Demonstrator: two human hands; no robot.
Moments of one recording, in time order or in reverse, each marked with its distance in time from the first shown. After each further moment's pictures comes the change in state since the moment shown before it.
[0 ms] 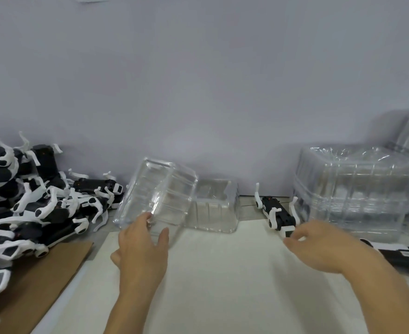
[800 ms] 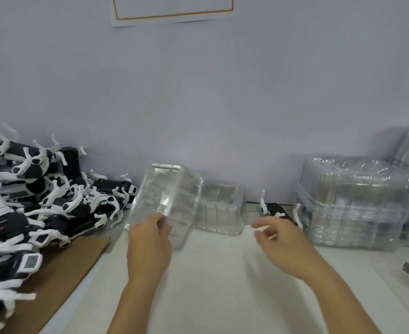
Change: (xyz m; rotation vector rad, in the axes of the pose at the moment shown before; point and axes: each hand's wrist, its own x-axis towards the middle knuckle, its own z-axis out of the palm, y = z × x) left_hand 0.007 -0.007 -0.013 -0.016 0.050 0.127; right_hand 0.003 -0.030 0.042 0.500 0.261 -0.329
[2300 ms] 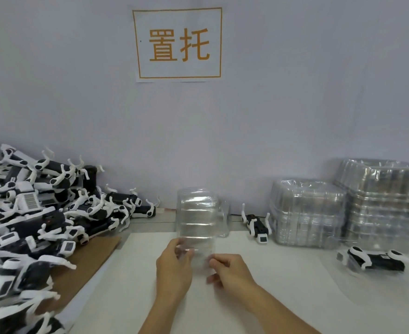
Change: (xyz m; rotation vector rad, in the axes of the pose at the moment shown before) left_hand -0.098 0.021 -0.004 -0.427 -0.100 -0.076; right_hand -0.073 -0.009 0.062 0.503 -0.165 0.096
